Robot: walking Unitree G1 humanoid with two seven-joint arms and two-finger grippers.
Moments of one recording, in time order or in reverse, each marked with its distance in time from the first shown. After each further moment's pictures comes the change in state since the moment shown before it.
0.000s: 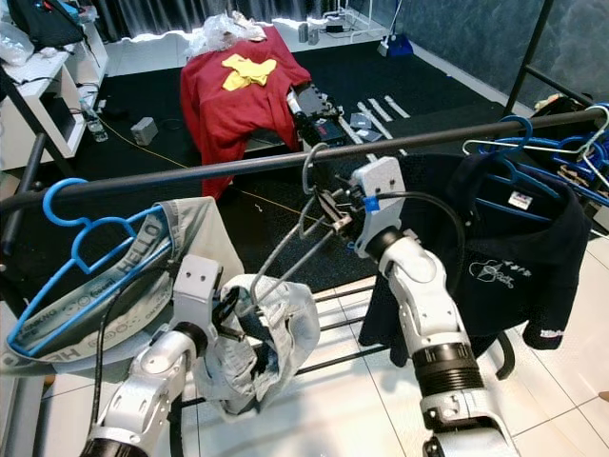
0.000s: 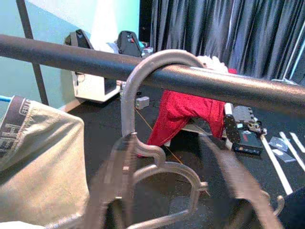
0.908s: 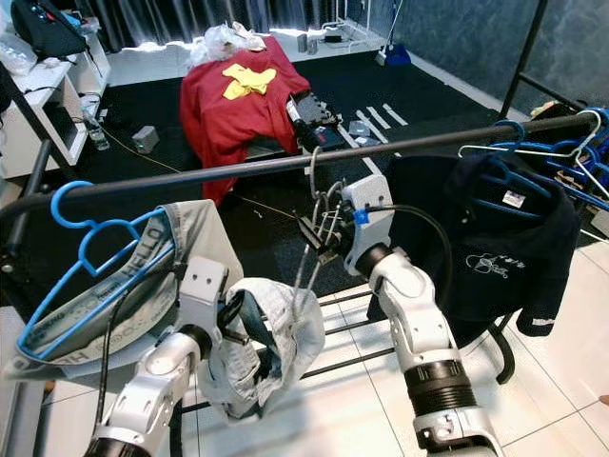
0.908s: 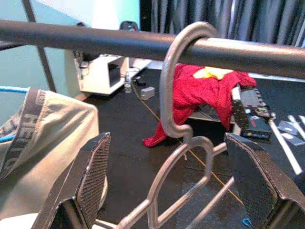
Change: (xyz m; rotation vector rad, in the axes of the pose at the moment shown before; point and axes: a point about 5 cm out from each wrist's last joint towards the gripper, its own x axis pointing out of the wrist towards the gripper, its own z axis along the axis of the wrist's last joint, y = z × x) left arm 0.001 -0.007 -0.005 0.004 0.014 -0.033; right arm -0.001 0.013 -0.018 0.074 0.093 -0.001
